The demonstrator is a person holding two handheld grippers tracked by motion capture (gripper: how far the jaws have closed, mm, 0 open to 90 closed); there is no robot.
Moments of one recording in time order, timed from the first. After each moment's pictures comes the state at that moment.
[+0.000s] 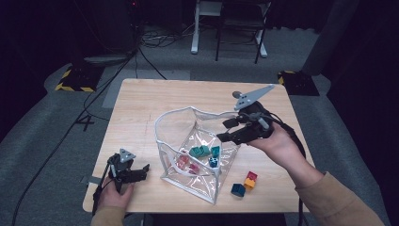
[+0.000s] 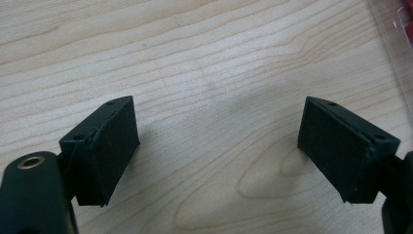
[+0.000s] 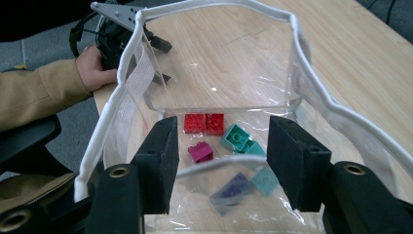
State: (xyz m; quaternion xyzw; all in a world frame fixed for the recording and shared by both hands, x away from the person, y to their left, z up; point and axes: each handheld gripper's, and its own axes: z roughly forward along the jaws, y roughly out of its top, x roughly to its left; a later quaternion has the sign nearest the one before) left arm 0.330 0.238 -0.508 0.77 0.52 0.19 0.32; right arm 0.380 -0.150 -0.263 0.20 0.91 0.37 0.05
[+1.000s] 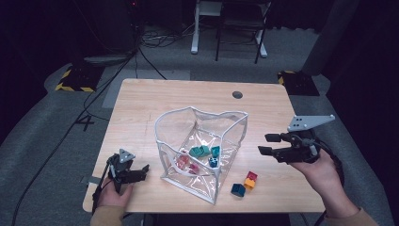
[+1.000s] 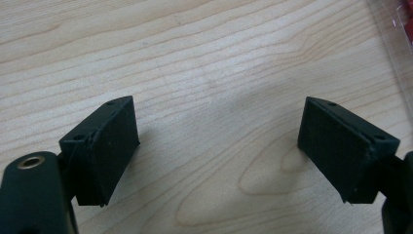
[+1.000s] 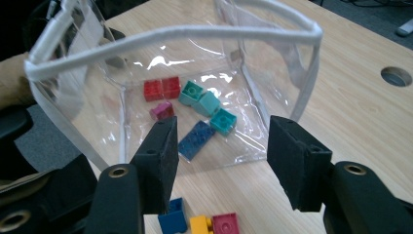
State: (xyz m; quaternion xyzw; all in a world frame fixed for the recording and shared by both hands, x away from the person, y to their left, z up) left arm 0.329 0.239 -0.508 0.77 0.52 0.19 0.32; right arm 0.339 -0.262 -0.299 0.29 0.86 0.41 0.10
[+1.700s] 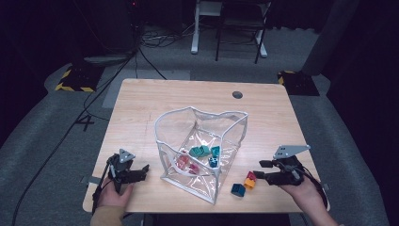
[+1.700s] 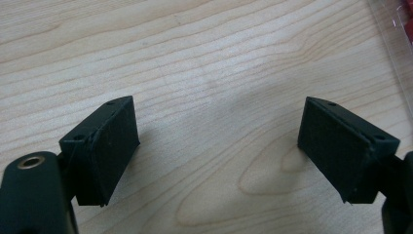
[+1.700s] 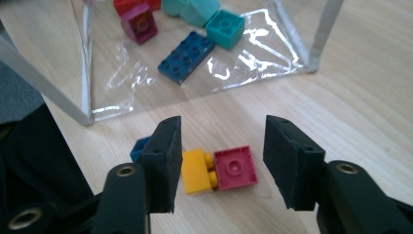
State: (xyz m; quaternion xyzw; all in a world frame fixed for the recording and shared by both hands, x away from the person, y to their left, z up) left arm 0.329 0.239 -0.508 0.77 0.52 0.19 0.32; right arm 0.330 -0.272 -0.411 0.31 0.88 0.35 0.08
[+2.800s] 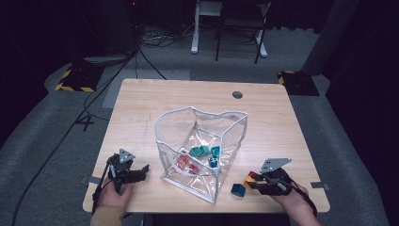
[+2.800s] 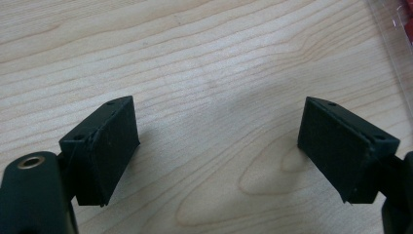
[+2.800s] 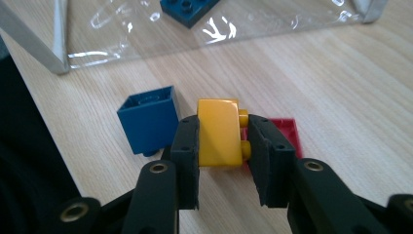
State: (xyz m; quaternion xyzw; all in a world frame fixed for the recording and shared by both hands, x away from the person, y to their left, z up) left arm 0.329 0.239 -0.508 0.77 0.52 0.19 0.32; right arm 0.319 -0.255 -0.459 0.29 0.91 0.30 0.08
